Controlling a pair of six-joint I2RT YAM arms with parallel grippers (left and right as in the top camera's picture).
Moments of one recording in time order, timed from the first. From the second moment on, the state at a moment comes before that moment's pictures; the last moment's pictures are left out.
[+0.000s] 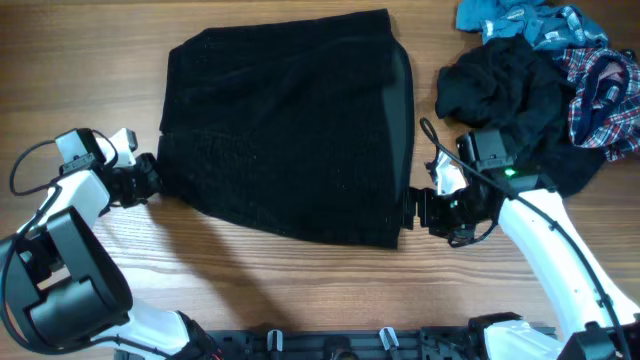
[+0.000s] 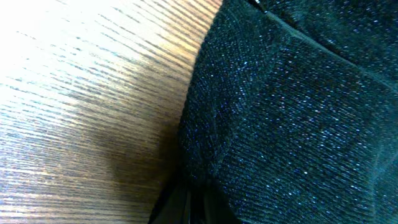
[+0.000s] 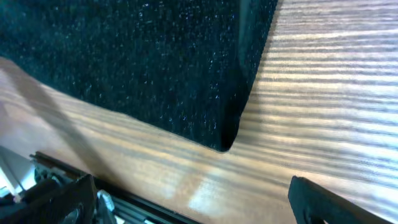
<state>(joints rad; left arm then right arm) 0.47 1.76 0.89 -0.40 0.46 -0.08 0.15 1.34 0.84 -0.97 -0.49 0.26</state>
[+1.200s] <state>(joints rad) 0.47 1.75 0.89 -0.42 0.46 -0.08 0.15 1.34 0.50 -0.46 -0.60 0.22</state>
